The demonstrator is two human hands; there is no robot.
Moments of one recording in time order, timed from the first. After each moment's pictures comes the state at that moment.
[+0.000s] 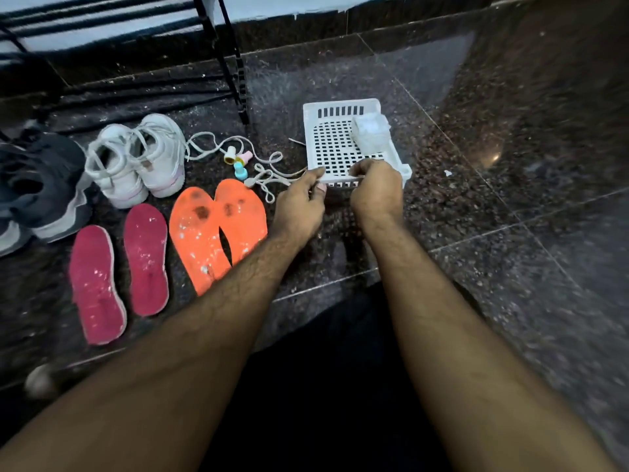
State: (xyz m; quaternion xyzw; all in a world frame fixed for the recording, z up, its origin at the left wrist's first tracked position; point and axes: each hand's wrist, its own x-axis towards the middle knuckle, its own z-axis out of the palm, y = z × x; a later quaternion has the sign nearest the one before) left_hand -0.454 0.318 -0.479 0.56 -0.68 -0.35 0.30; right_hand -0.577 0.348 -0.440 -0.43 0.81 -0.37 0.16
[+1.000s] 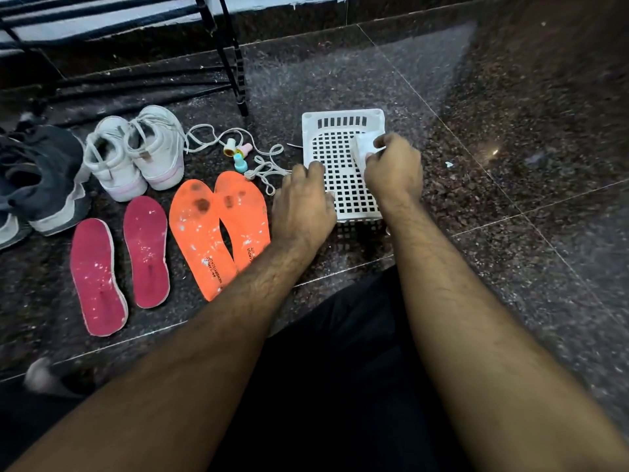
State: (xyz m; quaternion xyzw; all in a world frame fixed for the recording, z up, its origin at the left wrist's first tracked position) left_hand -0.455 0.349 -0.460 0.56 -0.79 -0.09 0.22; right_hand -0.597 0.342 -0.433 -0.40 0.84 -0.34 0.11
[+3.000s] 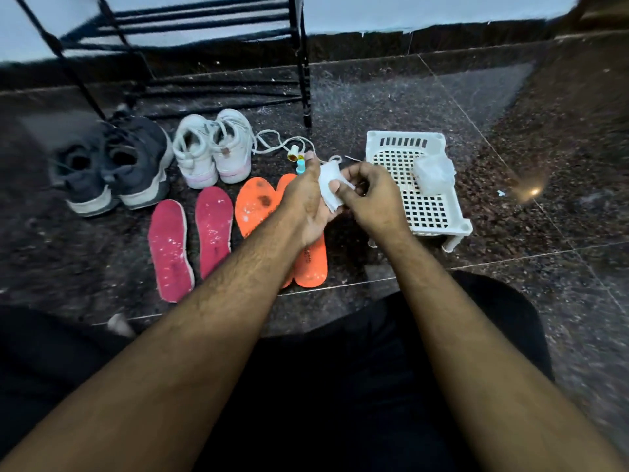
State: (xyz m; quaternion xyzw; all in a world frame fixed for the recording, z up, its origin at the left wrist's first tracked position) left_hand -0.379 0.329 -0.421 0.45 -0.25 -0.74 0.44; right_hand -0.492 0.348 -0.446 -0.58 0.62 -0.46 0.26
